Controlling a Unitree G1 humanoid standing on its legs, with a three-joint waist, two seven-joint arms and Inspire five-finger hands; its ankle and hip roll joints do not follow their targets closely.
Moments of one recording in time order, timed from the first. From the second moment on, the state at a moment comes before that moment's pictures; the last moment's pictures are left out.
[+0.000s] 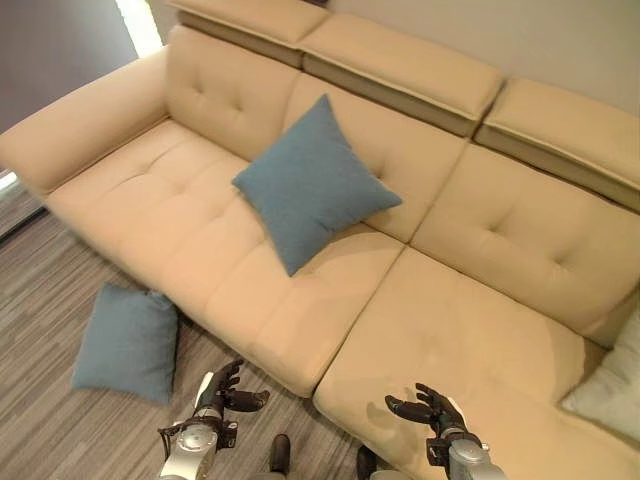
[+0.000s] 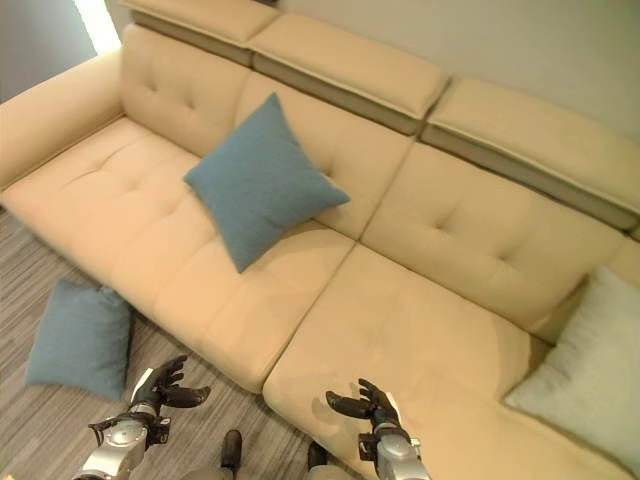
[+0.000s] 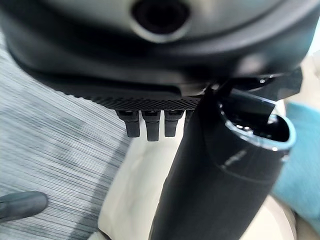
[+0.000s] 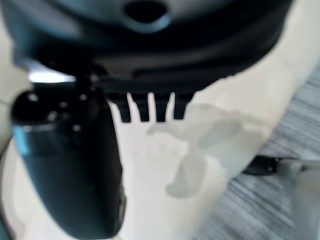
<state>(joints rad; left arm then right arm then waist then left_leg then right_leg) 0.02 0.32 -0.19 0.74 -0.20 -0.04 0.12 -0.05 -0.22 0.15 0.86 0.24 0.00 -0.11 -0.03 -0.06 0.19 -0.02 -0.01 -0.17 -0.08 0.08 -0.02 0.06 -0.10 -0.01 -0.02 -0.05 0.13</state>
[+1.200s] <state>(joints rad) 0.02 0.33 -0.20 0.74 -0.14 0.02 0.07 0.05 -0.21 0.13 0.81 0.24 0.01 -0.11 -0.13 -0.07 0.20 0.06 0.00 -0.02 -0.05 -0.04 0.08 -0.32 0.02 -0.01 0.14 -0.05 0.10</state>
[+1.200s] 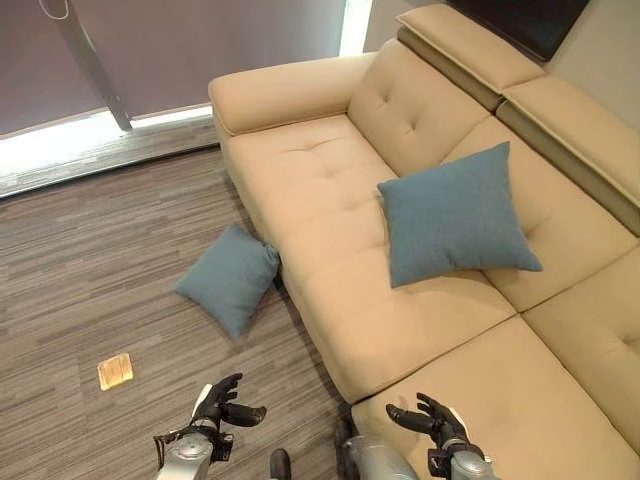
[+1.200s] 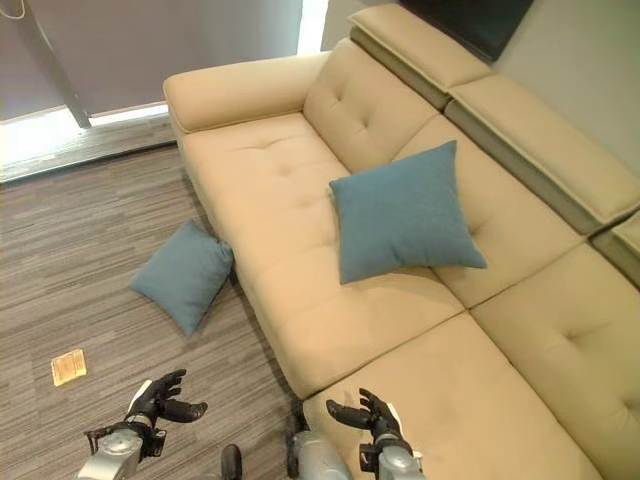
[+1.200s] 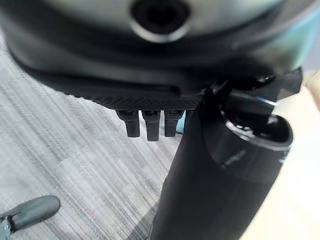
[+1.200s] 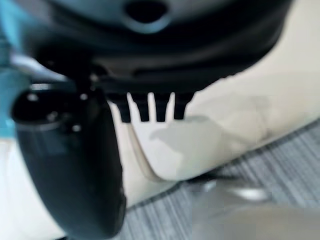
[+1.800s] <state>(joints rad) -0.04 0.33 -0.27 0.70 -0.12 0.03 0.04 0.01 -0.25 0.09 0.83 0.26 0.01 -0.10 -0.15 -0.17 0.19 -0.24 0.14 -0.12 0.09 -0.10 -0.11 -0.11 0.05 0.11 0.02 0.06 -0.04</state>
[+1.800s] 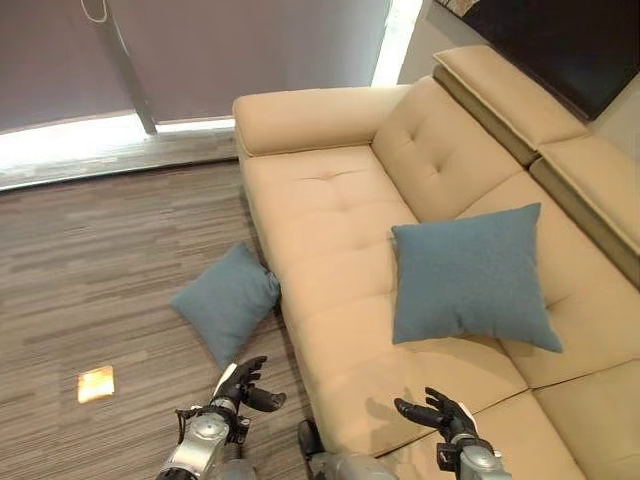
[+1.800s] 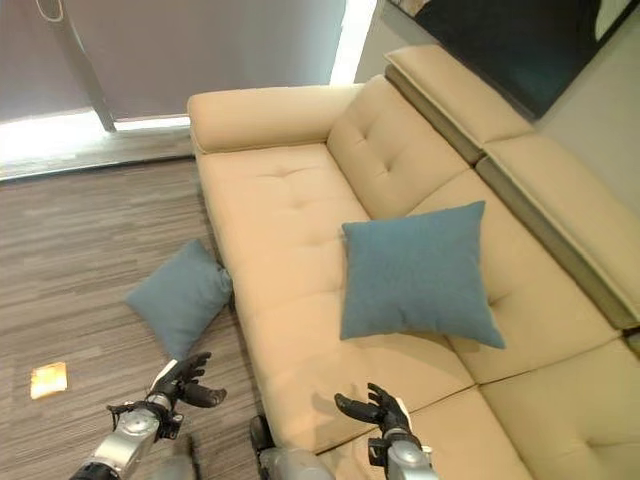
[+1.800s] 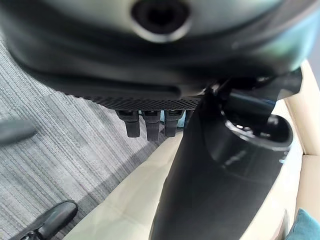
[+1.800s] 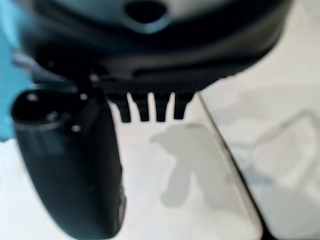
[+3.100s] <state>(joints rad) 0.04 0.28 -0.23 0.66 -0.21 0.03 0.08 -0.02 -0.27 0.13 0.78 0.26 0.01 -0.10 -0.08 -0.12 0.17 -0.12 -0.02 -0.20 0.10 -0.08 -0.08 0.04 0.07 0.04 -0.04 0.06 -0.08</state>
